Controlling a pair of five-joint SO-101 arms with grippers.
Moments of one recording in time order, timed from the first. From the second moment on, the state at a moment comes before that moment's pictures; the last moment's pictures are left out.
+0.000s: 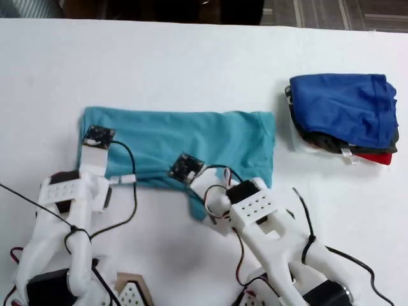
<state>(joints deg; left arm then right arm) -21.0 -24.4 62.9 48.8 -22.0 -33.4 -28.1 60.2 57.9 30.2</state>
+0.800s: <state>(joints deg) -21.0 -24.4 62.9 48.8 -22.0 -35.2 -30.4 60.2 64.8 30.2</state>
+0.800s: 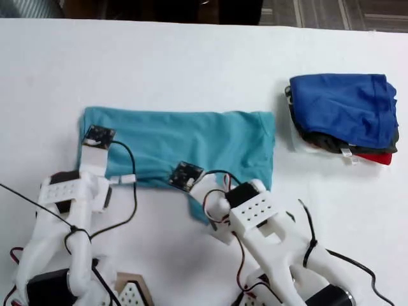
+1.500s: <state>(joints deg) -21.0 -24.4 62.9 48.8 -22.0 -37.5 -15.2 57.9 57.7 30.0</state>
